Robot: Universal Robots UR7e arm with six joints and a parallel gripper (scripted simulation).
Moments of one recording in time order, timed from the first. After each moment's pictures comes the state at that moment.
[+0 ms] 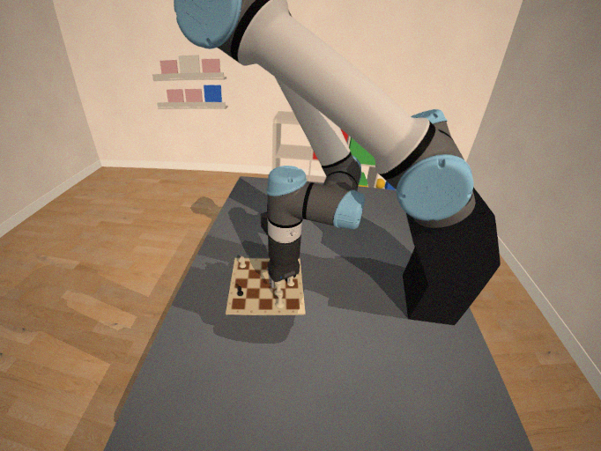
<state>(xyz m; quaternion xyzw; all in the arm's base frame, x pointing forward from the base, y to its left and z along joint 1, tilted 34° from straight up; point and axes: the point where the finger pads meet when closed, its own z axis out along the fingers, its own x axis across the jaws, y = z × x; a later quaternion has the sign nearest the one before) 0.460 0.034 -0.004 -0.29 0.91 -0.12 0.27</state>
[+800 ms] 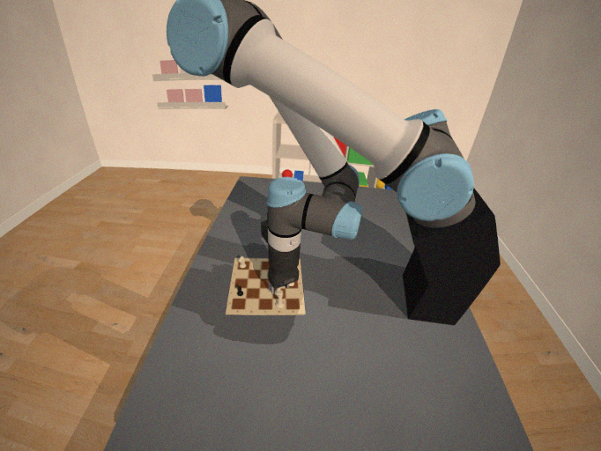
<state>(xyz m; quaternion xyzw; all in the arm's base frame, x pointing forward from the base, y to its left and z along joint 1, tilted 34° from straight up) 0.474 0.032 -0.025 -0.29 0.91 -0.12 0.27</state>
